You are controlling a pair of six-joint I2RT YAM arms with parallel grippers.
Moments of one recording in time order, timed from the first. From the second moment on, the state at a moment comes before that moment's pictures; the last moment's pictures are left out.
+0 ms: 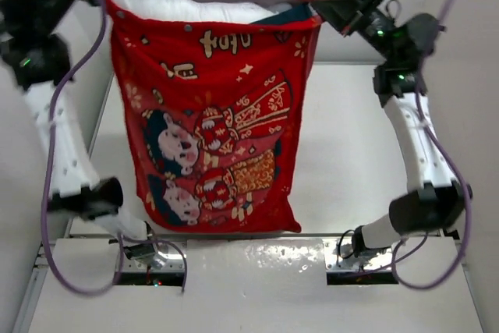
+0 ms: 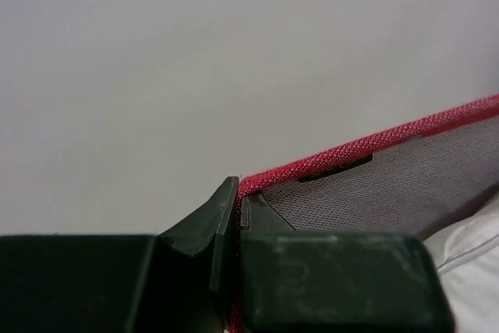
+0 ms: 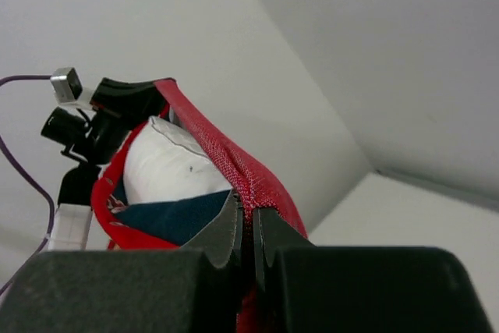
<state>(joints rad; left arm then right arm) 0.30 1.62 2.32 -0.27 0.71 0.13 0.05 1.49 1.62 0.43 -0.74 1.03</state>
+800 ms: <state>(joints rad) 0.10 2.12 2.19 -0.62 0.15 0.34 -0.21 1.74 1.15 -0.09 -0.09 0.78</state>
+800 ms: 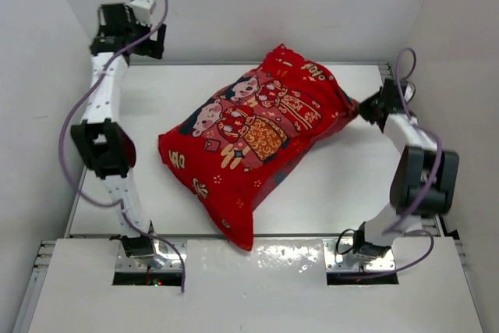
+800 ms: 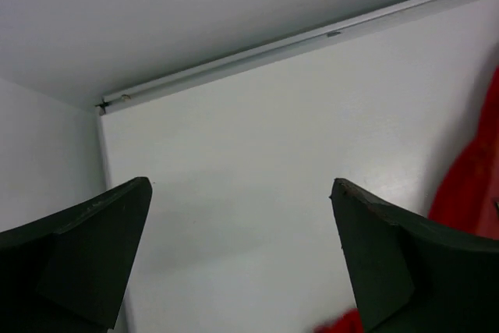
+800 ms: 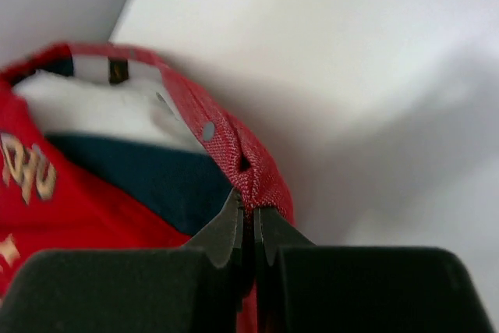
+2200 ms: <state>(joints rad) 0.13 1.95 1.59 -0.88 0.56 0.39 -0.13 1.60 0.86 0.04 -0.45 0.53</state>
